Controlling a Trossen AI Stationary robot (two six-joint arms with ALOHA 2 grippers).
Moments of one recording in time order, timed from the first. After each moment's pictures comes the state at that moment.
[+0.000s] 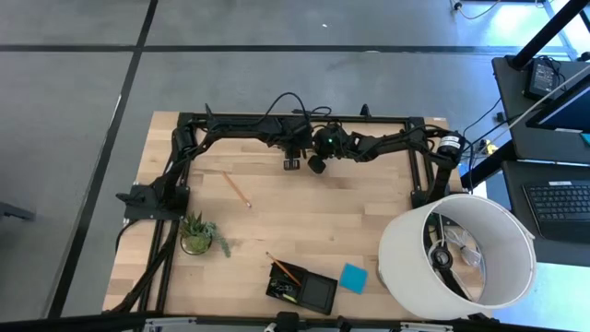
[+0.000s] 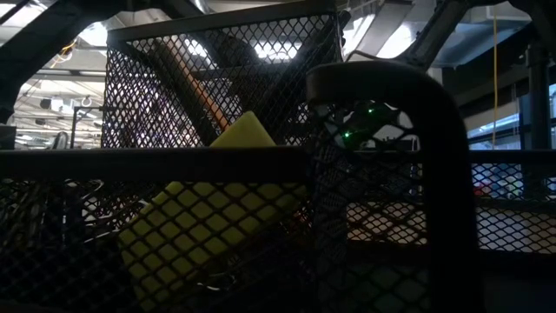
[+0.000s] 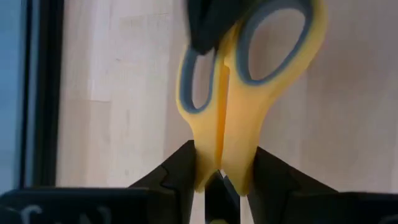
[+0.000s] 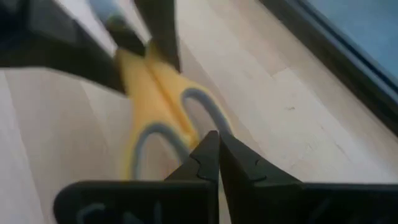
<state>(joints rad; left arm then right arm) 0.43 2.11 1.55 -0.56 -0.11 0.41 -0.43 1.87 0.93 0.22 0.12 0.03</state>
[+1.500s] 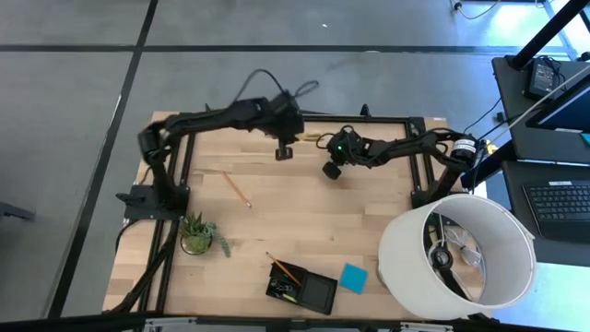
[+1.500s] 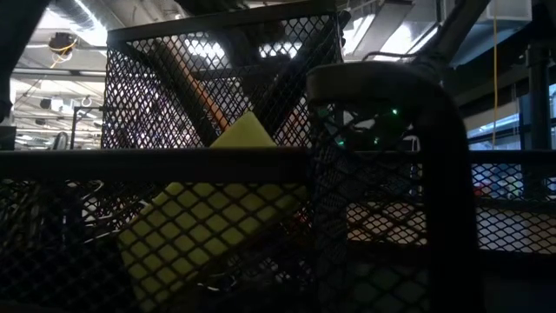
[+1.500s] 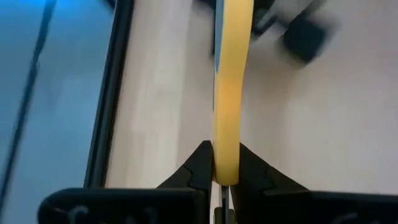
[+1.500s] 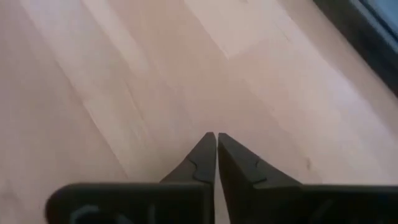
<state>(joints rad) 0.45 1.81 1.55 -0.67 0.05 0.39 -0.44 1.75 0.79 0.05 0.25 0.05</state>
